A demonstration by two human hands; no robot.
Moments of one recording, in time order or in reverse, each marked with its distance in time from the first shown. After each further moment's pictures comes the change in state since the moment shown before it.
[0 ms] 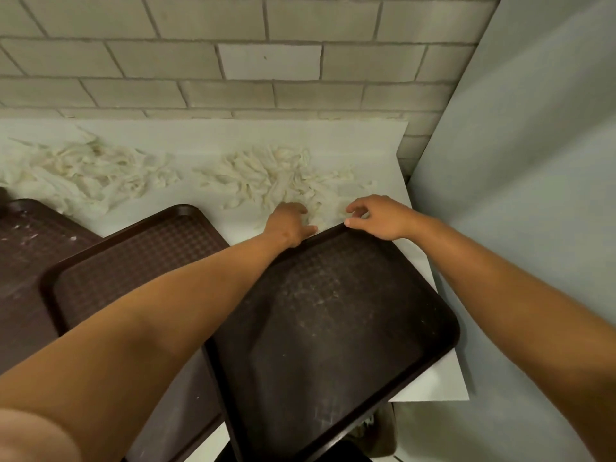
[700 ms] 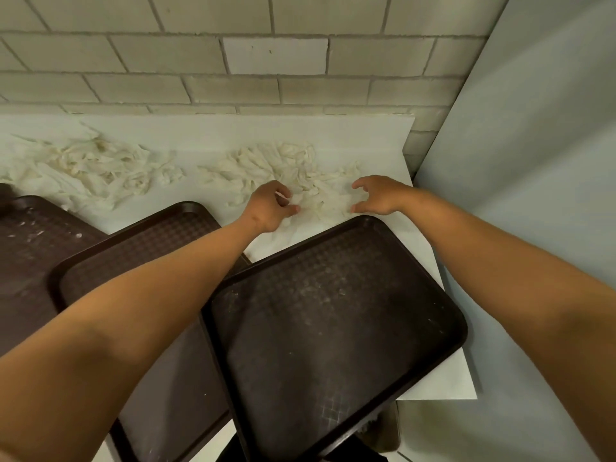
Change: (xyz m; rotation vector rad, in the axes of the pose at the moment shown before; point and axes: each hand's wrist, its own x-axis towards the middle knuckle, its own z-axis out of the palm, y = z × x) left_hand -0.003 -0.032 -0.047 -0.363 0.093 0.005; right_hand 0.057 0.007 -0.015 -0.098 -0.027 0.100
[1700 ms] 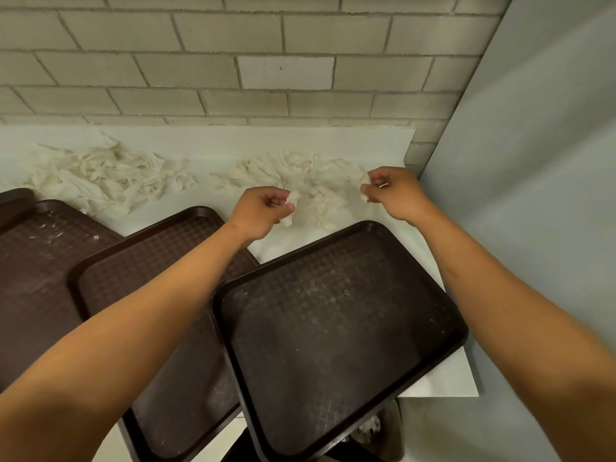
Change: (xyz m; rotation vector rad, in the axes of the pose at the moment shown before) left_hand -0.055 0.018 -0.037 -0.347 0.051 0.079; right_hand -0.058 -0.021 -0.002 0.714 0.486 -0.105
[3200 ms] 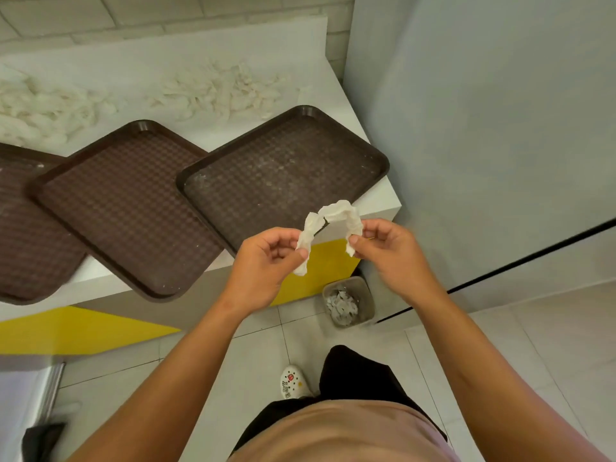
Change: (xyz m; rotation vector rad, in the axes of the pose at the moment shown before) left_hand -0.362 -0.024 0.073 -0.277 -0.324 0.019; right_hand -0.441 0.028 0.051 0.490 0.179 0.215
